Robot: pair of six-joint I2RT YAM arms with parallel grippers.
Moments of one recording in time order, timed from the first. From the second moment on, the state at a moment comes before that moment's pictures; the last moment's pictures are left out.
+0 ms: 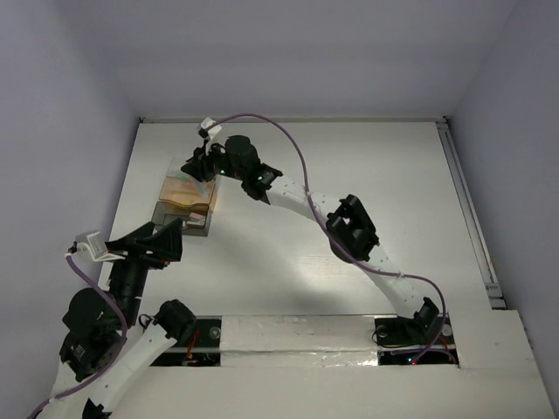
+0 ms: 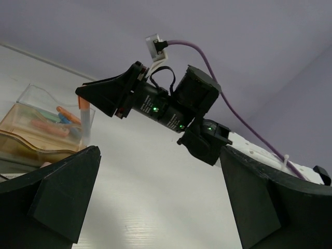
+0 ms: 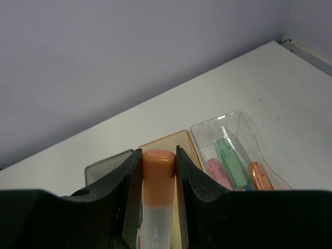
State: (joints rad) left arm -0.72 0.02 0.73 -0.49 -0.56 -0.48; right arm 0.90 2.50 2.27 0.24 -0.31 0.21
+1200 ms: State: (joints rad) left arm -0.67 0.02 0.73 -0.49 -0.56 -0.47; right arm 0.92 2.35 1.94 0.35 -0.39 0.18
